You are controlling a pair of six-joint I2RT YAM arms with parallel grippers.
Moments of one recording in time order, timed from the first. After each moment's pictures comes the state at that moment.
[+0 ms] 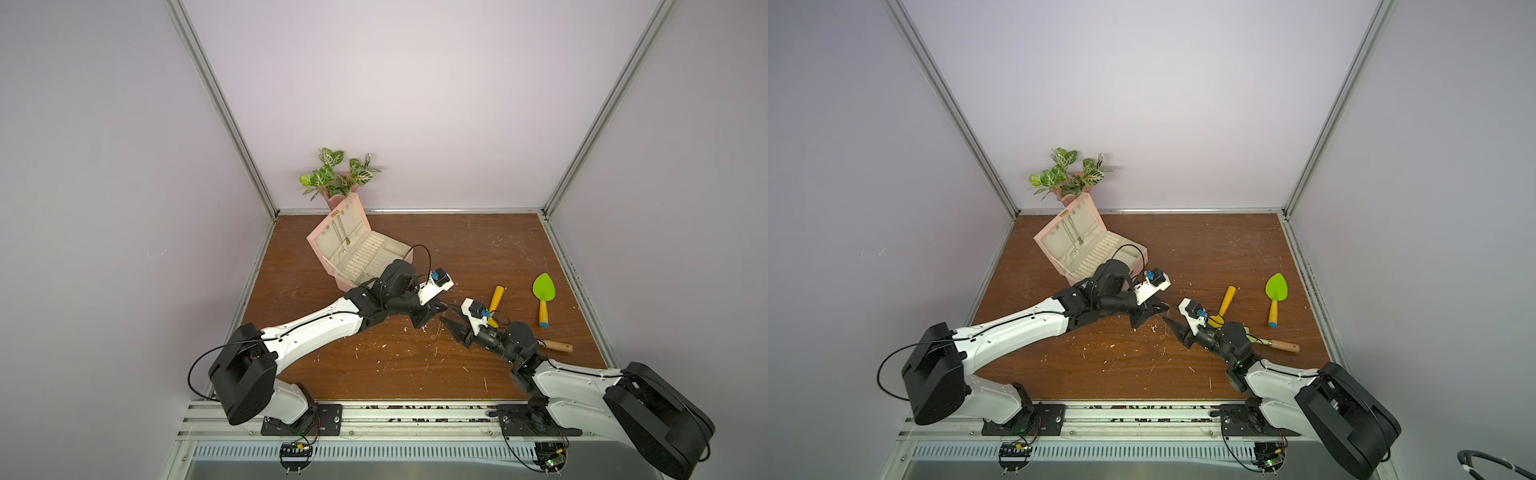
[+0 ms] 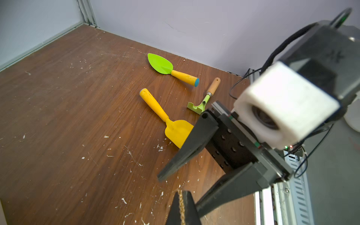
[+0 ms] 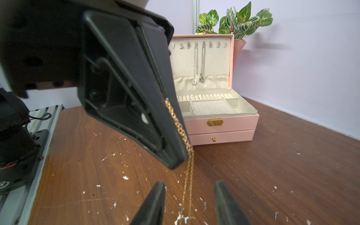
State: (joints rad) left arm -0.84 1.45 1.01 -0.15 0.45 0.14; right arm 0.63 1.16 0.09 1.06 -0.29 0.01
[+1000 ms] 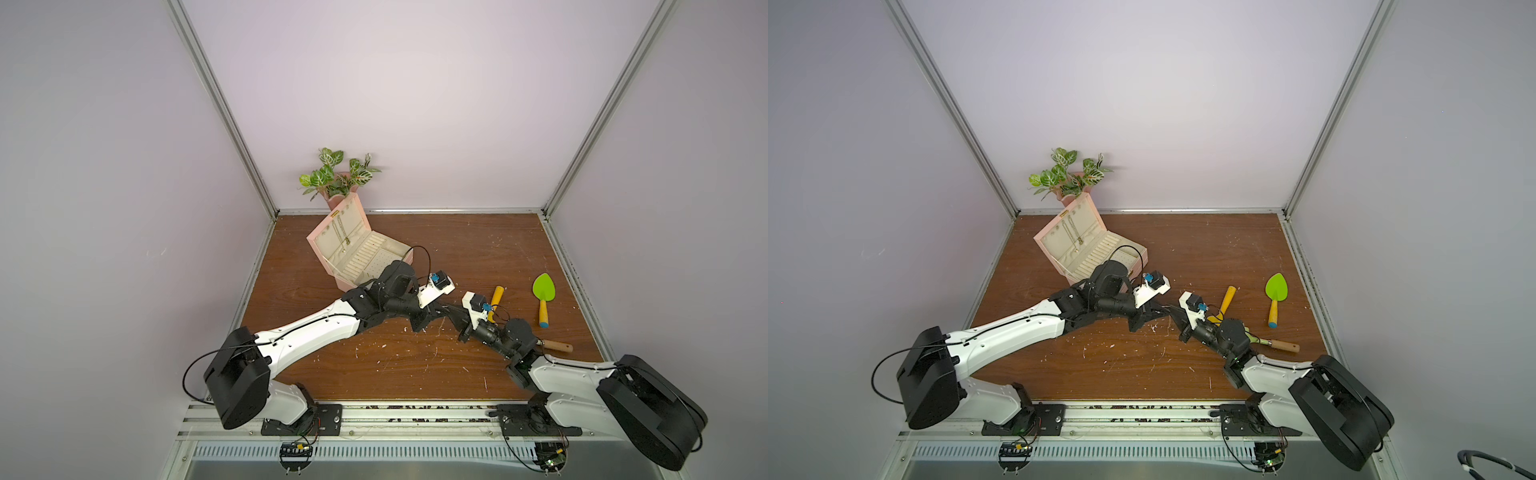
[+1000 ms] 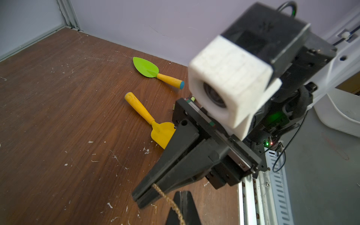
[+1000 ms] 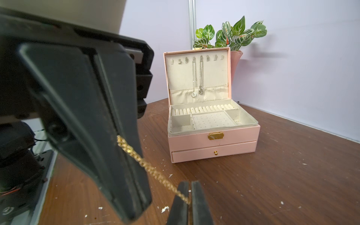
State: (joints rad) left arm -0.85 1.41 1.00 -0.15 0.51 0.14; right arm 0.63 1.20 0.13 1.12 -0.28 0.08
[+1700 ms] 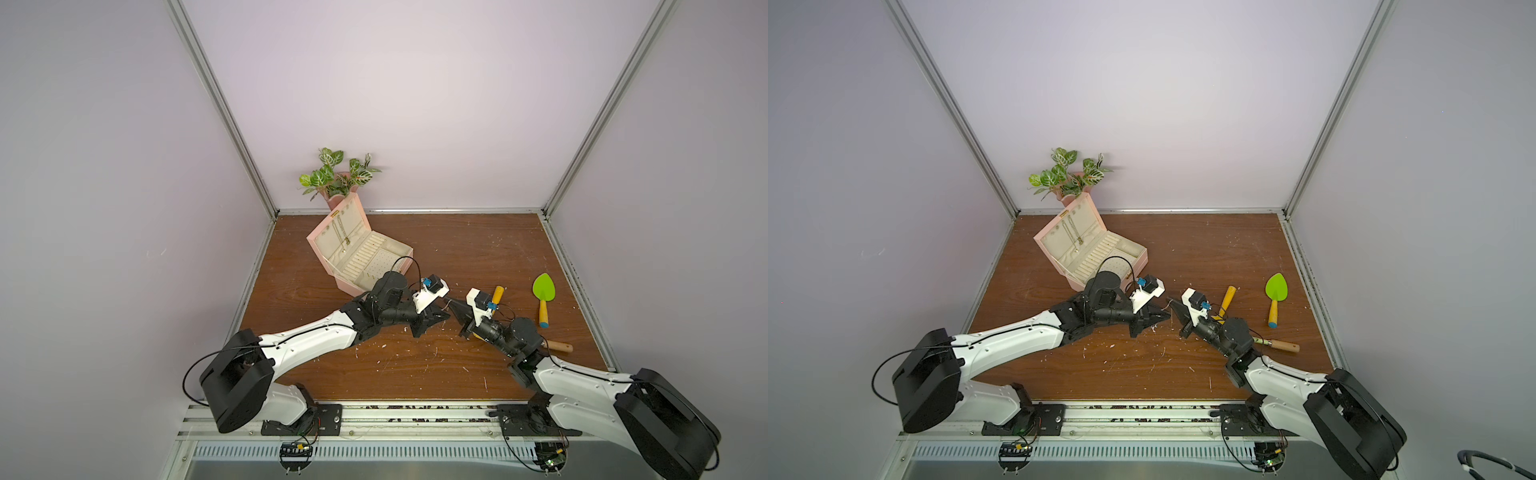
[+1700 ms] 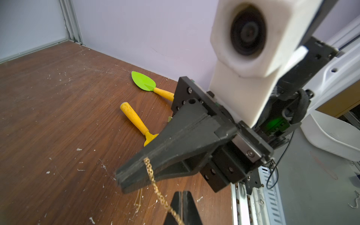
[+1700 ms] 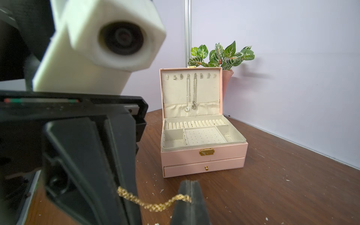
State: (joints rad) left arm -0.85 1.40 0.82 0.17 0.55 -0.01; right arm 0.63 1.10 0.17 1.04 -0.25 0.02
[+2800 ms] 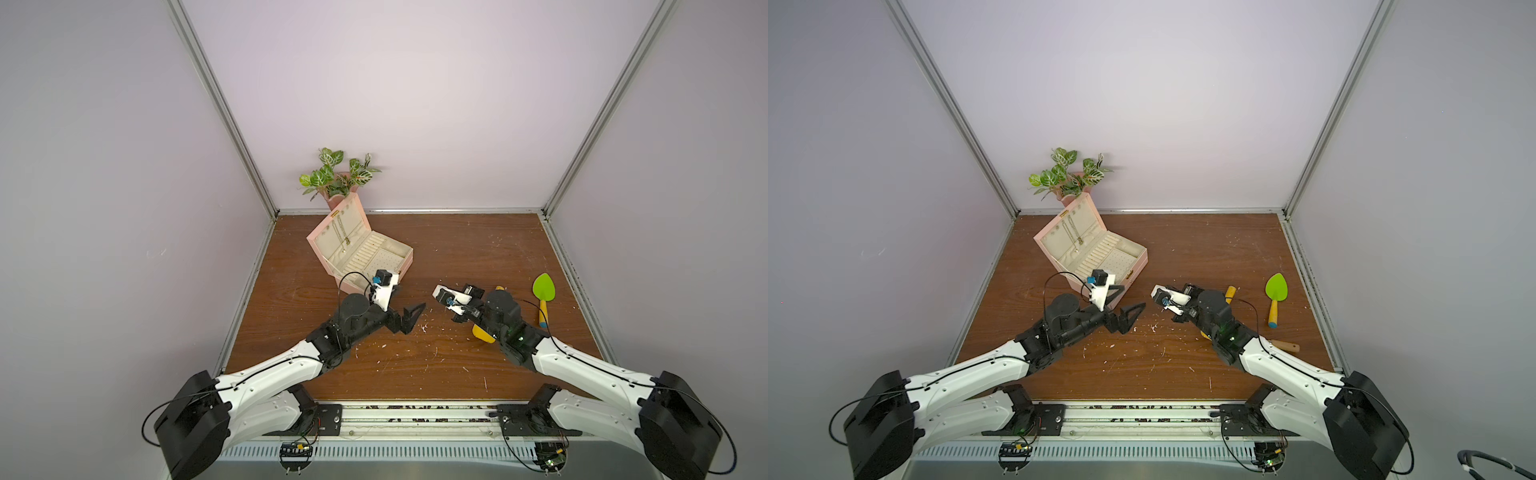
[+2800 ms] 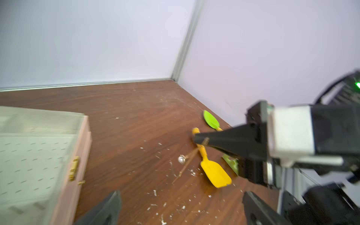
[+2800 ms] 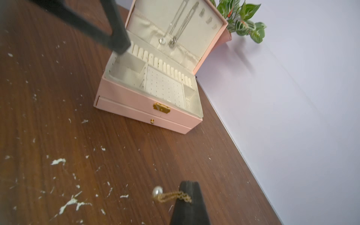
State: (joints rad) left arm -0.76 1.04 0.49 0.35 0.02 -0.36; right arm 0.70 1.10 0.50 0.32 0.07 -0.72
